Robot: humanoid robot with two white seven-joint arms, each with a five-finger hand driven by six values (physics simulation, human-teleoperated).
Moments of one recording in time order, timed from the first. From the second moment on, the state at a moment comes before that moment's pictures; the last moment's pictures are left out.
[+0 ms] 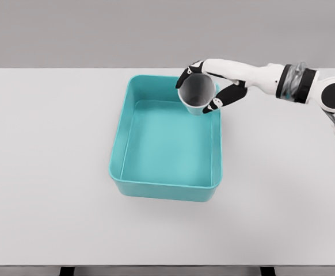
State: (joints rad) left arm 0.06 0.00 -0.20 -0.11 0.05 0.02 -0.47; right arm -0.81 -0.64 0.71 -1.55 -0.11 -0.13 0.61
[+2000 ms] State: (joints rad) left arm 0.06 0.00 -0.20 -0.11 0.05 0.02 -0.47; right arm -0.28 -0.77 0.10 -1.72 -0.08 -0.32 0.61
